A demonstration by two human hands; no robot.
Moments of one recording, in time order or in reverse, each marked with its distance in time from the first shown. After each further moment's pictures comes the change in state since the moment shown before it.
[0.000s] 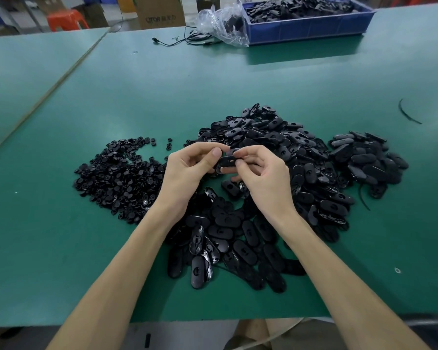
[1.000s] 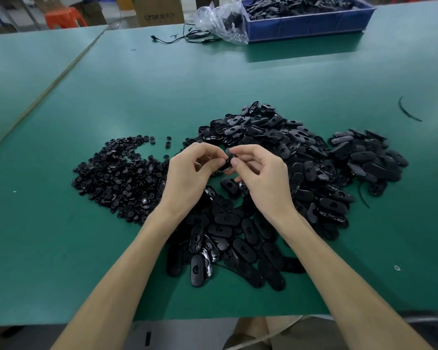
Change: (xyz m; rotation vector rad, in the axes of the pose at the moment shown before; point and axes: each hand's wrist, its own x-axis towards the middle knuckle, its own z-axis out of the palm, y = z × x) left_hand -0.002 0.001 0.006 0.397 0.039 0.103; right_hand 0.002 0.003 -0.002 -0.074 -0.035 -0.022
